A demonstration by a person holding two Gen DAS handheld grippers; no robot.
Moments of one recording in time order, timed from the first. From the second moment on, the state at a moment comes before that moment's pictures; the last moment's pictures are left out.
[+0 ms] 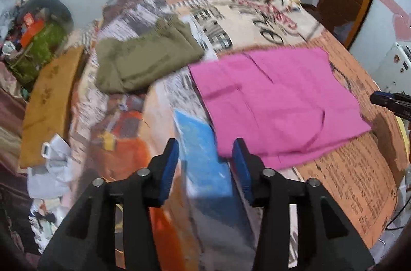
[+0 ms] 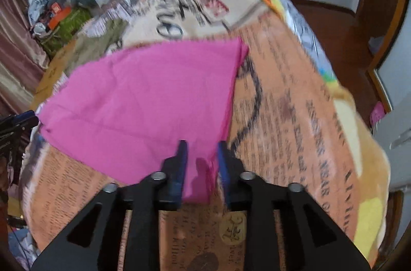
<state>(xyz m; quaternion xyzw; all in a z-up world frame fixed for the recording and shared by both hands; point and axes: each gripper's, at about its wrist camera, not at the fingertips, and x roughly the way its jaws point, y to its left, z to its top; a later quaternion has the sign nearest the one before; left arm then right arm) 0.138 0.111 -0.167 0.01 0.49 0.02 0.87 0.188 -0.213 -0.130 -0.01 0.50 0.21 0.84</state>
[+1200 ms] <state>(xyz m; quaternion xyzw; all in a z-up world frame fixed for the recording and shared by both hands) 0.299 0.152 -0.237 -0.09 0.55 0.00 0.83 0.348 -0.192 -0.187 0.01 0.51 0.17 0.85</state>
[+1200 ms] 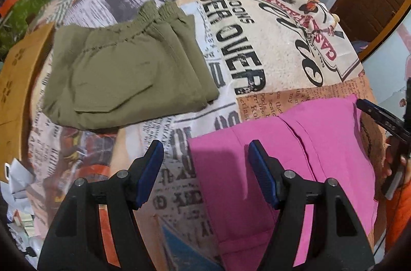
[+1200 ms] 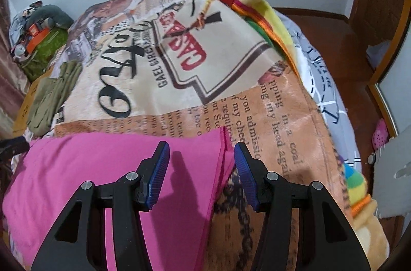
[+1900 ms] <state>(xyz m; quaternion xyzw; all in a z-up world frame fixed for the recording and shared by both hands) 0.301 0.152 -0.267 -0.04 0.56 0.07 0.82 0.348 -0.181 -0.209 -0.06 0.49 0.13 0.86</state>
